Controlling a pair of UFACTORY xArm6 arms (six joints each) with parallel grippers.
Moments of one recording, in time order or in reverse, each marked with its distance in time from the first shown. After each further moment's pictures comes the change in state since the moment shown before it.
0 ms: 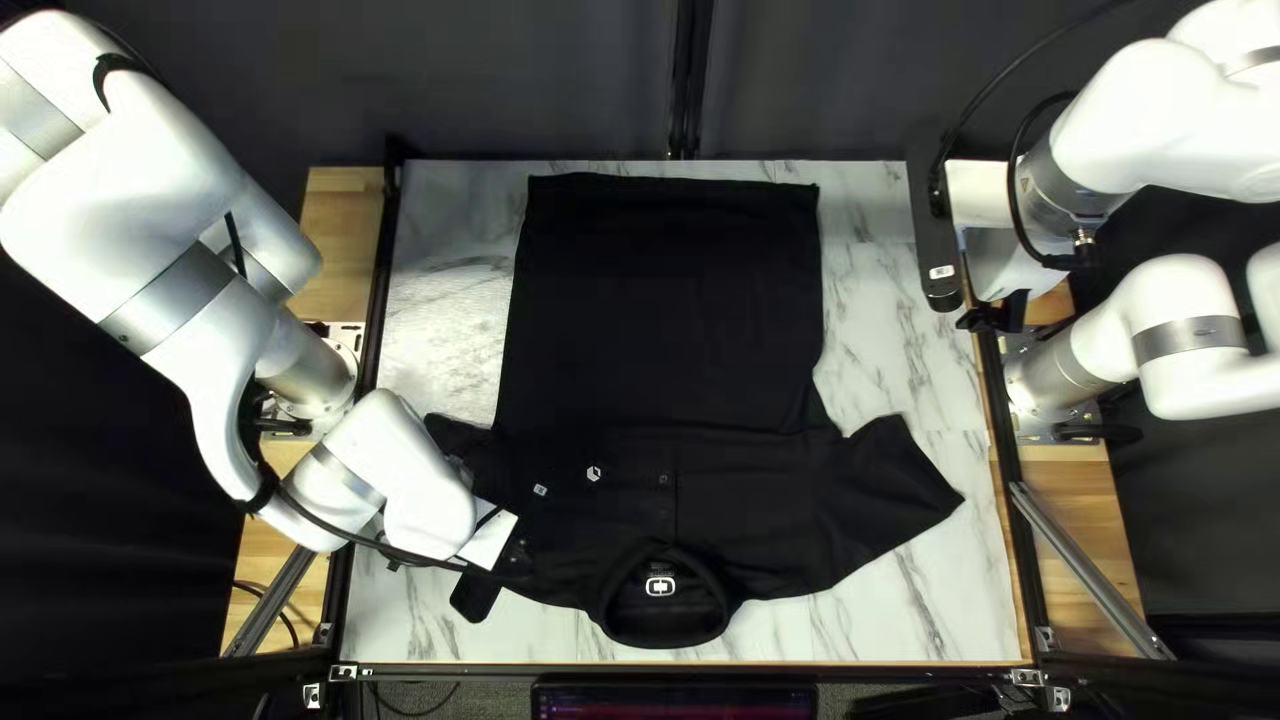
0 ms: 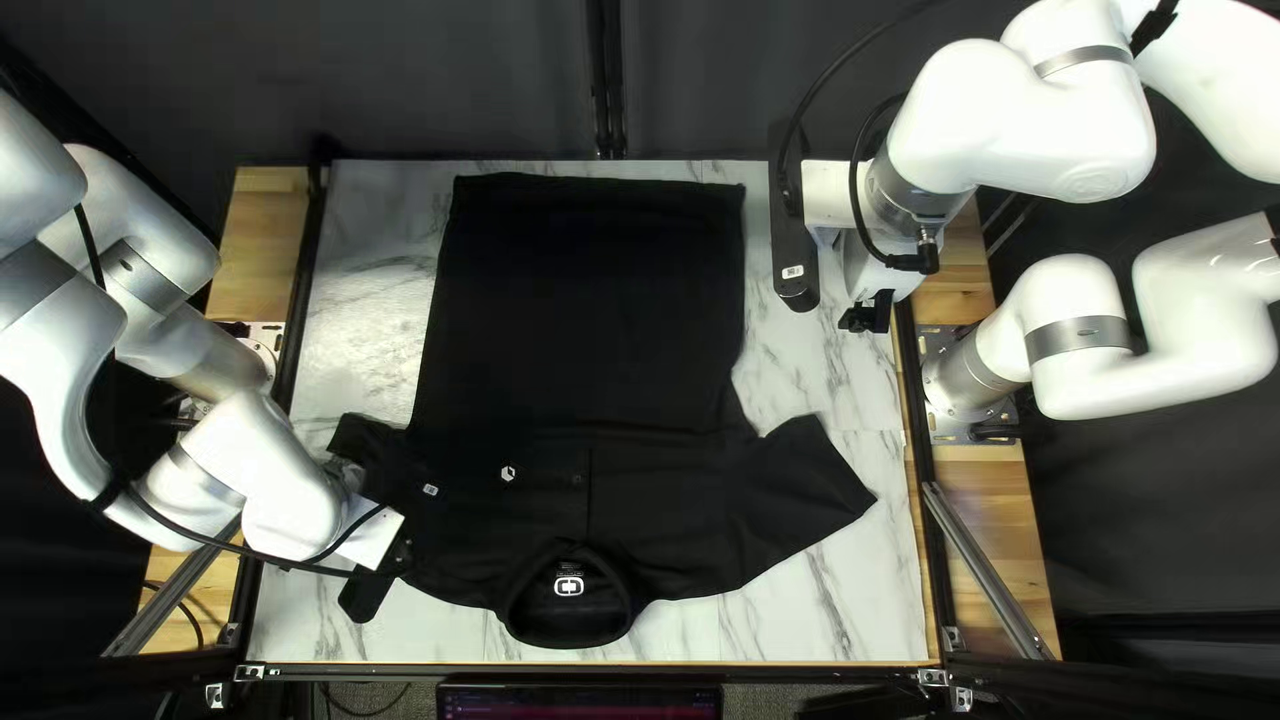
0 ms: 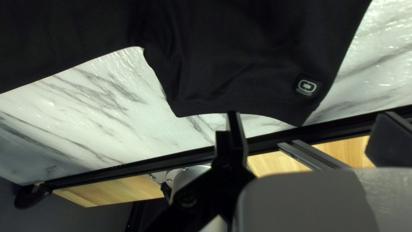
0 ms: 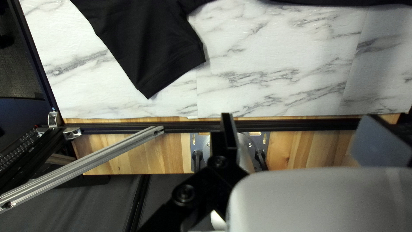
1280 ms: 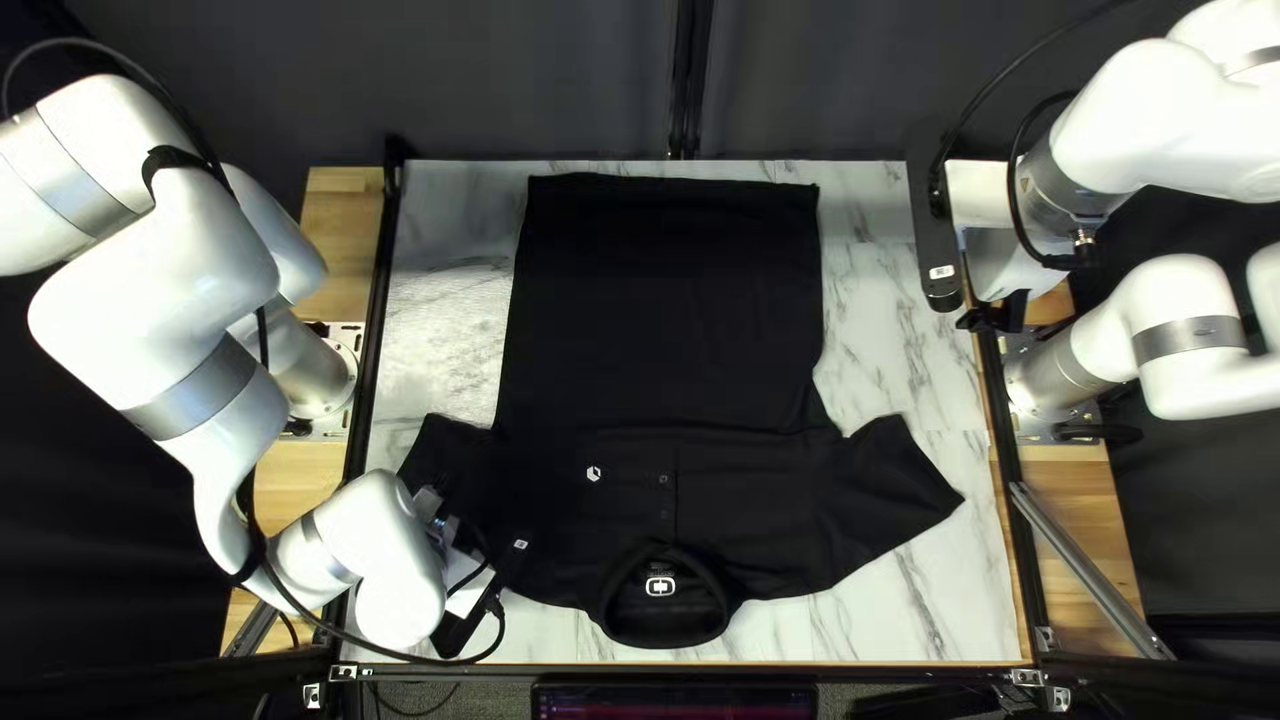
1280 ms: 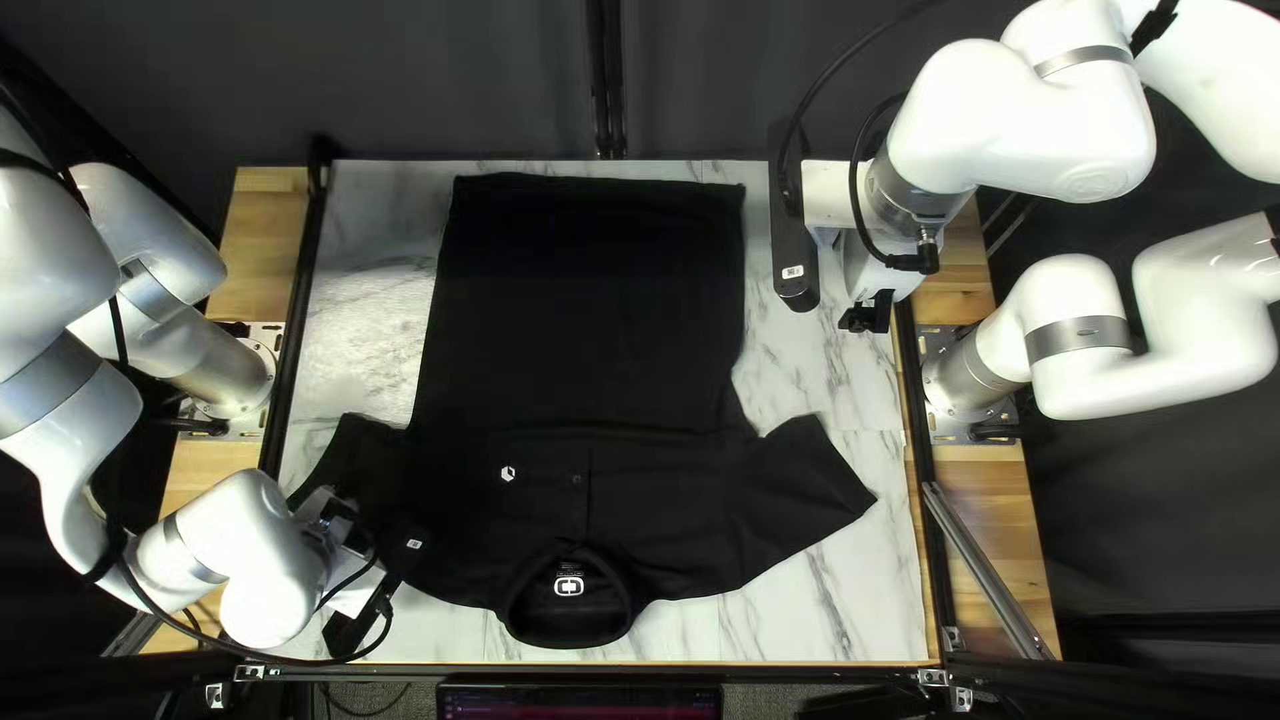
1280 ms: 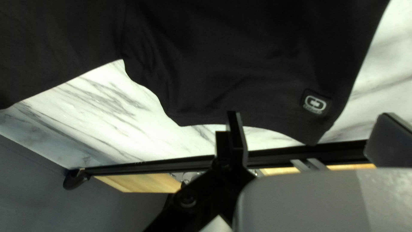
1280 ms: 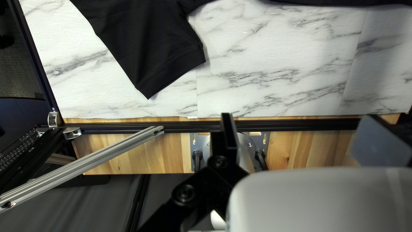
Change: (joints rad) left arm -0.157 0.105 -0.002 0.079 0.035 -0.106; right arm 0.000 0.000 0.000 0.000 0.000 0.000
